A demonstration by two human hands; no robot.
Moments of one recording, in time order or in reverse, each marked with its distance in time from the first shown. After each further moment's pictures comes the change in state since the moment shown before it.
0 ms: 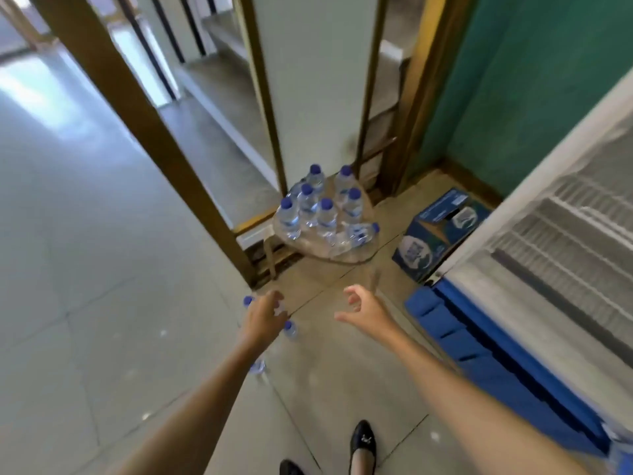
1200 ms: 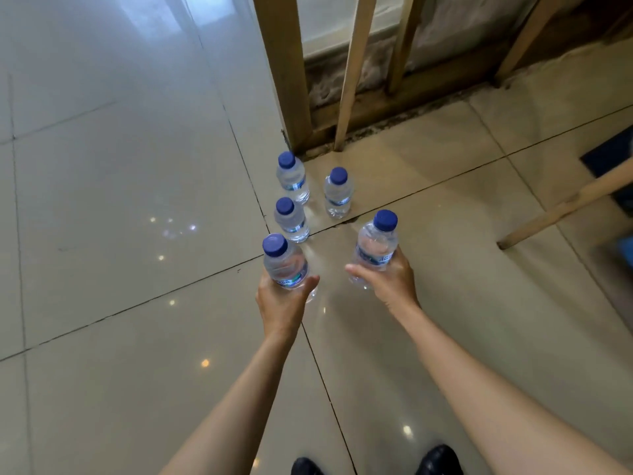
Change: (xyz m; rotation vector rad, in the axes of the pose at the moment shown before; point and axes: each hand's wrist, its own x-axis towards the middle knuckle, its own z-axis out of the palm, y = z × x) left_hand 0.134 -0.378 0.325 -0.681 0.505 -0.436; right_hand 0.308 0.283 0.359 0.365 0.144 -0.025
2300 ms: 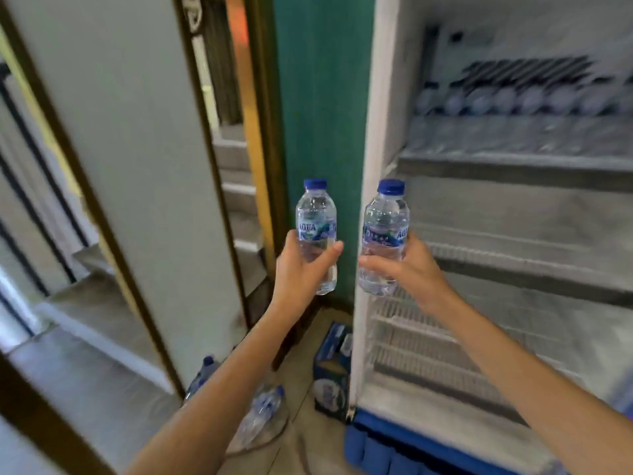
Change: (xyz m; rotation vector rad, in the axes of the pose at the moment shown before) left_hand -0.471 0.835 -0.034 -0.291 -0.935 1.064; right_hand -0.460 -0.675 -0.540 0.191 0.588 -0.636
